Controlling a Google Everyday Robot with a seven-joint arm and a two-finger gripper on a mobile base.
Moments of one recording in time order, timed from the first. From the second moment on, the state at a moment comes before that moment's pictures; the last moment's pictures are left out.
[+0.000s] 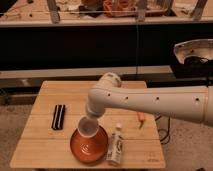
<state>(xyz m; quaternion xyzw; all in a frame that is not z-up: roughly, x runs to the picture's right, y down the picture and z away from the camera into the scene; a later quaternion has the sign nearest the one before) -0.077 0.140 0.692 -0.27 -0.16 0.05 0.95</state>
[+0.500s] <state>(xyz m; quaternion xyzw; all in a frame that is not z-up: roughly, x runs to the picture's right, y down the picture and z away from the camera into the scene) -0.067 0.154 0.700 -0.27 -0.16 0.06 0.95</state>
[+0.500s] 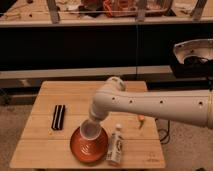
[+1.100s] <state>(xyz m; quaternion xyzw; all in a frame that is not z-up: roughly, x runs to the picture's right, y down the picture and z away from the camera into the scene) -0.062 0.163 0.707 -0.27 -0.17 0.07 0.95</state>
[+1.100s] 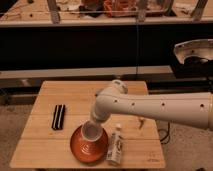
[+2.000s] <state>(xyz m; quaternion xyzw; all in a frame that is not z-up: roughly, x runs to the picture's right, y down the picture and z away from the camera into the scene) -0.060 0.170 0.713 -0.27 -0.17 0.07 0.94</state>
